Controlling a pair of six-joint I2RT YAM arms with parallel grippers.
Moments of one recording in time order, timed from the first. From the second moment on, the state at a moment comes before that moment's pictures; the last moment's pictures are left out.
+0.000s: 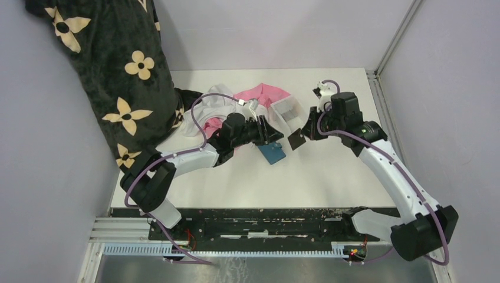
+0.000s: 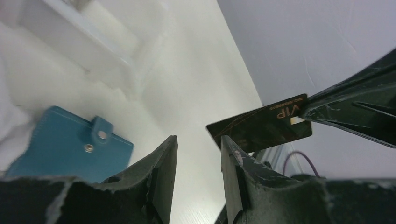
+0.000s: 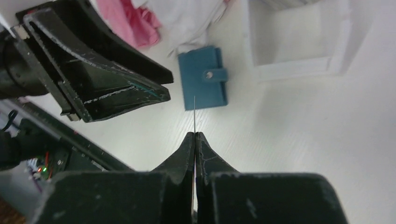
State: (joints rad) left arm -0.71 1.61 0.88 0.47 0.25 -0.78; right arm 0.35 1.20 1.16 -0.63 -0.25 0.24
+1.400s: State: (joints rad) left arm -0.75 1.60 0.79 0.54 0.79 -0.62; right arm 0.30 1.12 0.92 -0.56 -0.67 0.37
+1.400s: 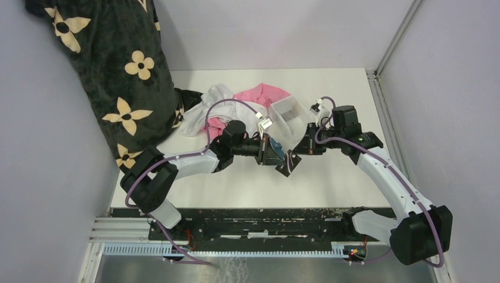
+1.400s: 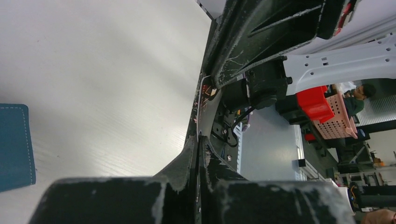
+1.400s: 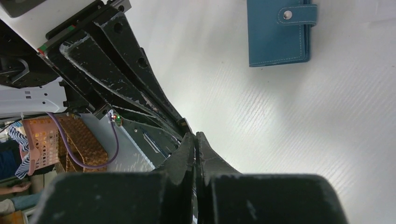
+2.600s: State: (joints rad) left arm -0.76 1.40 0.45 0.78 -0.07 -1.00; right arm 0.37 1.11 0.87 0.01 -0.11 0.43
